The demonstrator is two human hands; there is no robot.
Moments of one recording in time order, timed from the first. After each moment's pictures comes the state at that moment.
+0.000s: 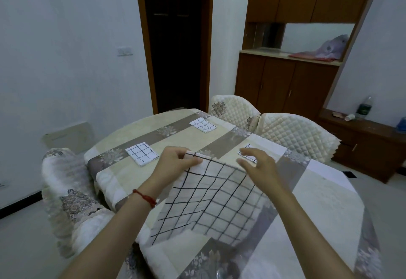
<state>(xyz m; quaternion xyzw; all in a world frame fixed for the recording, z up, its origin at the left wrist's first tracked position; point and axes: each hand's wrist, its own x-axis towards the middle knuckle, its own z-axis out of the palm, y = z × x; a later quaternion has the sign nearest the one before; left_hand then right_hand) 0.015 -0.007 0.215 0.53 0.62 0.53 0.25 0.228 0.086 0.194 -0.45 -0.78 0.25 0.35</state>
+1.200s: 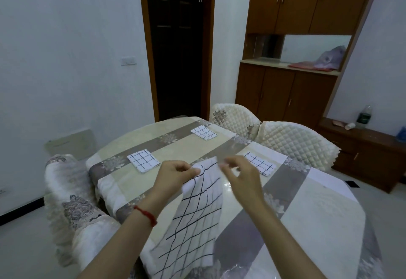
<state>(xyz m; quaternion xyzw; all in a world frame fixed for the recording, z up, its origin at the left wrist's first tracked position) 0.029 -0.026 0.213 0.44 0.63 0.57 0.27 0.192 0.039 0.203 -0.41 -0.75 0.27 0.44</state>
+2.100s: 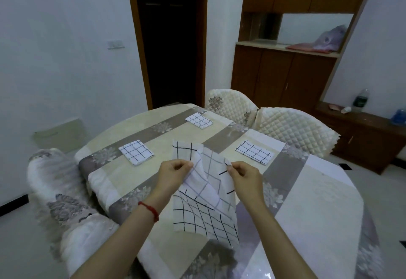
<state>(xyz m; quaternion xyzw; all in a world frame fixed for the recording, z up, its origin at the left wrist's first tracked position) 0.015 0.022 0.164 0.38 0.66 0.57 0.30 0.190 0.078 0.153 -0.48 -0.64 0.39 0.45</state>
